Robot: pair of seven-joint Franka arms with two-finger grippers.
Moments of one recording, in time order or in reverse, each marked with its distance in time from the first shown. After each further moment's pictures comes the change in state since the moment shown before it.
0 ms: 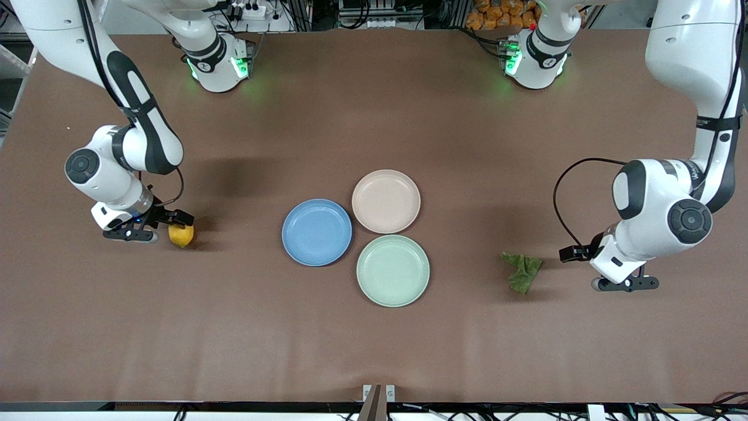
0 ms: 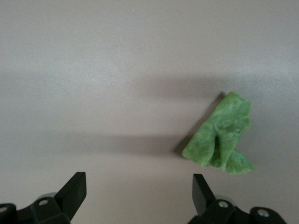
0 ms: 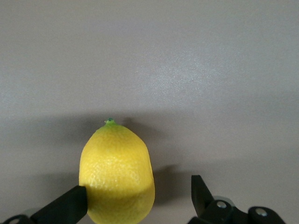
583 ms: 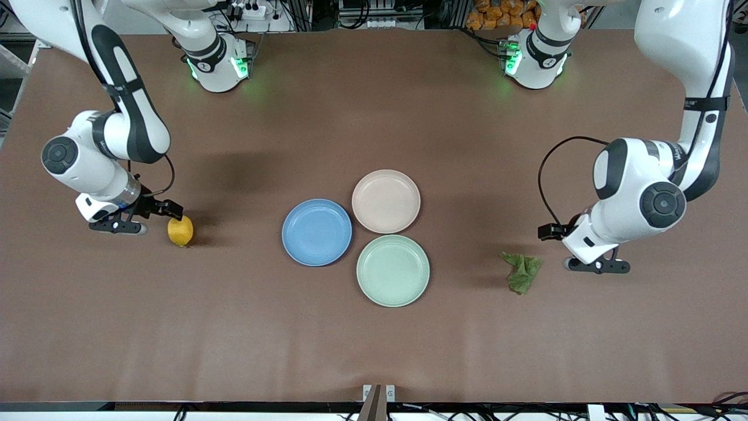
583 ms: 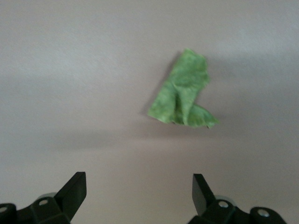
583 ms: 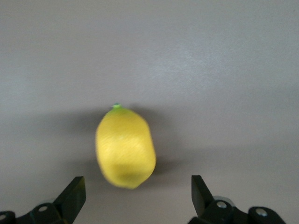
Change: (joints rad) left arm -0.044 -0.088 -0.017 -0.032 0.000 -0.132 0.041; right arm 0.004 -0.088 -0.023 -0.005 0.000 -0.120 0.001
